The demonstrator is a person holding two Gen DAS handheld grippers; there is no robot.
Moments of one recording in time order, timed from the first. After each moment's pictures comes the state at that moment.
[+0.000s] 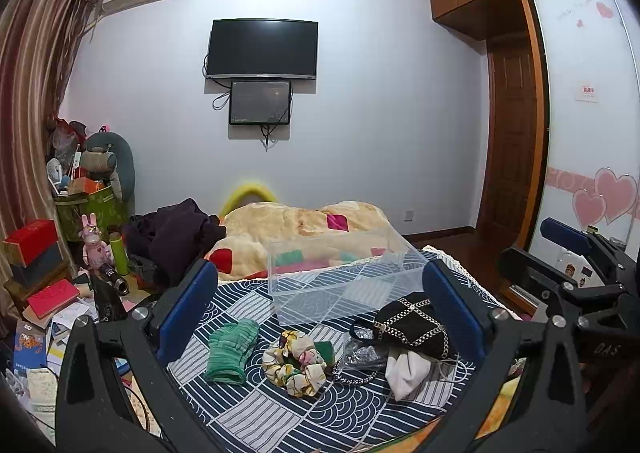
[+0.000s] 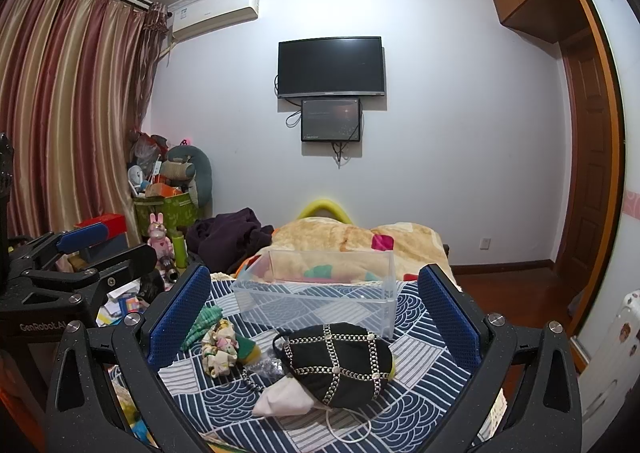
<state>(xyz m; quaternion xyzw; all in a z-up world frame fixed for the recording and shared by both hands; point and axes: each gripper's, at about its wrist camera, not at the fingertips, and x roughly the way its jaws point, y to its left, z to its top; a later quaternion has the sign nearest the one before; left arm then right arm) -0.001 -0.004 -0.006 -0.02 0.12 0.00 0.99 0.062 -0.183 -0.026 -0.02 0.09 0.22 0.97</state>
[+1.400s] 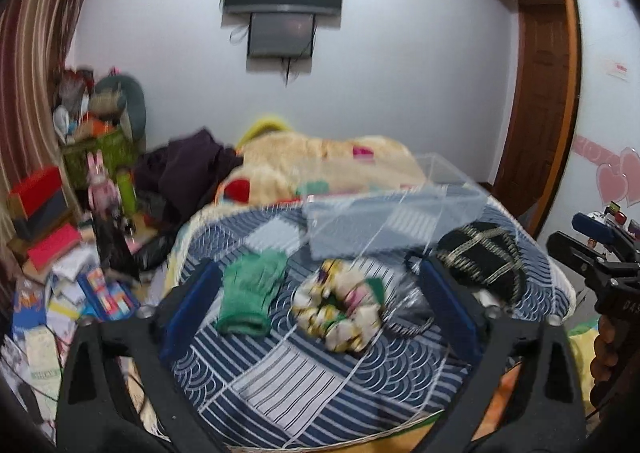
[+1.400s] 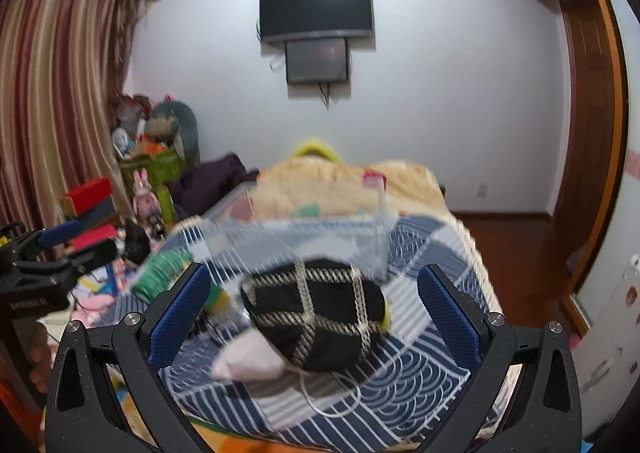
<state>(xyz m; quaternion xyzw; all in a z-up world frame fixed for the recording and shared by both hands) 0.048 0.042 -0.081 -0.05 0.24 0.03 0.97 0.114 -0.193 -0.091 -0.02 0.20 0.20 0.96</state>
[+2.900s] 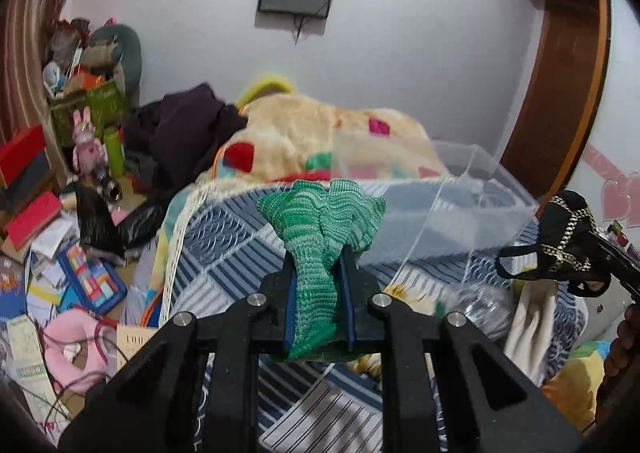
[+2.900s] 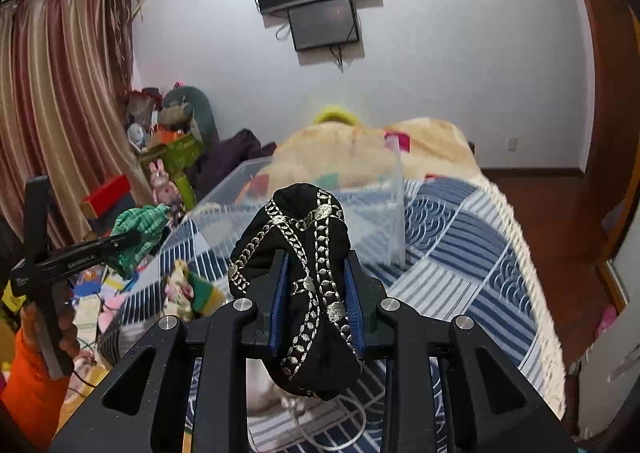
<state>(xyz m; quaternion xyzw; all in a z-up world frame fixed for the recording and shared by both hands) 0.120 0.094 -0.088 -0.09 0.29 0.02 0.95 0.161 -0.204 -0.081 0.02 0.25 0.25 0.93</state>
